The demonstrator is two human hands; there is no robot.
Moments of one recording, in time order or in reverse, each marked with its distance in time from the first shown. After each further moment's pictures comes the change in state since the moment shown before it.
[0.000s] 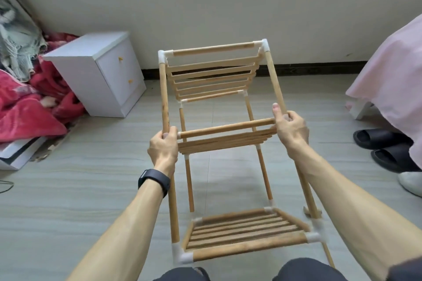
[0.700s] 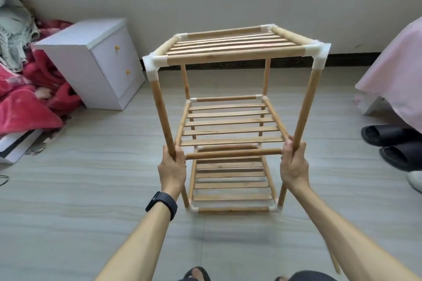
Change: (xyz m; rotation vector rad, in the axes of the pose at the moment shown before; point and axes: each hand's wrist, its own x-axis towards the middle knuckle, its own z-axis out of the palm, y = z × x) left_hand -0.003 -0.082 0.024 0.047 -0.114 0.164; right_hand -0.033 0.100 0.034 0.040 -0.032 -0.189
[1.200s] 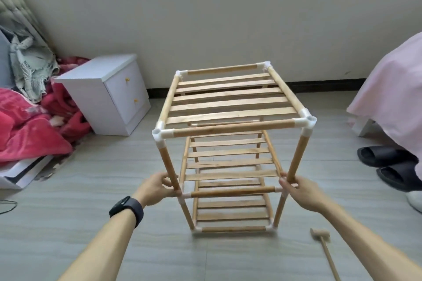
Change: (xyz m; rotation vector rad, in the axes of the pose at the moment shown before) left_hand 0.027 0.035 -0.094 0.551 -0.671 0.012; right_hand 0.004 -0.011 -0.071 -0.408 -0.583 0.119
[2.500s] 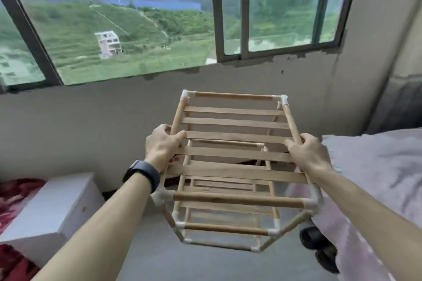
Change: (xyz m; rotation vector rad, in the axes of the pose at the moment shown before) left_hand 0.037 0.609 -0.408 -0.339 0.387 0.248; right_hand -0.025 -0.366 -0.574 0.262 0.766 0.183
